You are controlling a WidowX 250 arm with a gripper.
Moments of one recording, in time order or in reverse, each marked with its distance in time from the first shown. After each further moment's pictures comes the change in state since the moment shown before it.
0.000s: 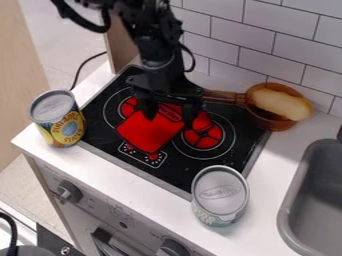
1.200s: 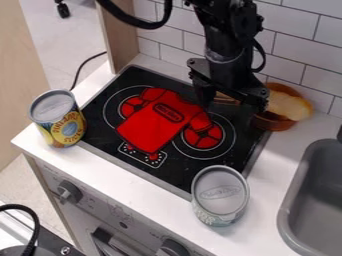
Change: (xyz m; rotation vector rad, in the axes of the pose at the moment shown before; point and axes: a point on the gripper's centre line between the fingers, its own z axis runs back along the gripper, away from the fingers) arm 0.012 -0.085 0.024 0.008 -0.107 -0.277
